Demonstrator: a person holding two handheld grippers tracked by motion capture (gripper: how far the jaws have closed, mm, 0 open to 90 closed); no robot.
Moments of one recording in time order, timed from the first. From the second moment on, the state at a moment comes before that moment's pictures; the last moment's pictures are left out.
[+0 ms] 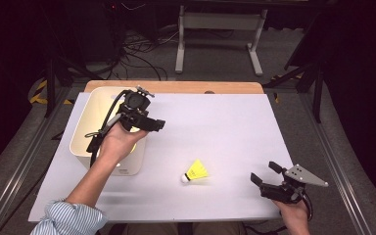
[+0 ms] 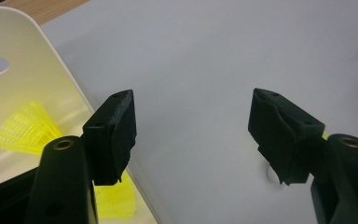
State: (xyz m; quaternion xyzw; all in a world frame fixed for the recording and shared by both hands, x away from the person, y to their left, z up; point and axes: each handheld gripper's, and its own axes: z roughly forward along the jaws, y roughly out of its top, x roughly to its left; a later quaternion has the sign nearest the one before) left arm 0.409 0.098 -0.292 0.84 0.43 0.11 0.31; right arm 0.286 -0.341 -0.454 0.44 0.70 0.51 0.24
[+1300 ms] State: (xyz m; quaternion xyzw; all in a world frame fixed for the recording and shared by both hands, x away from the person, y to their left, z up) left arm 0.402 0.079 -0.308 0.85 0.41 0.10 0.31; right arm 0.286 -0.338 -0.454 0.44 0.70 0.51 0.24
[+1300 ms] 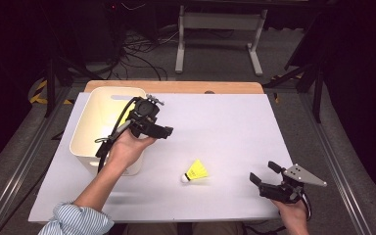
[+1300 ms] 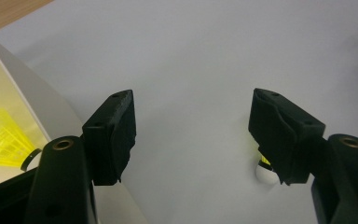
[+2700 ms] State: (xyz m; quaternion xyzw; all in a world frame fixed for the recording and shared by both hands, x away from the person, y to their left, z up) left arm 0.383 0.073 -0.333 0.86 0.40 0.09 0.31; right arm 0.282 -0.342 -0.454 0.44 0.70 0.51 0.24
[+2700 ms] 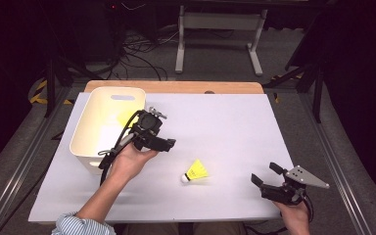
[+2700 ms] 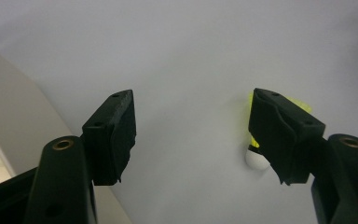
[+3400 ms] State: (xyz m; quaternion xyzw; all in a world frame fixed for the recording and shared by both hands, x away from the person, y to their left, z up) left arm 0.374 0.068 -0.346 0.86 0.39 0.08 0.31; right arm 0.282 -0.341 -0.454 0.44 0.70 0.51 0.24
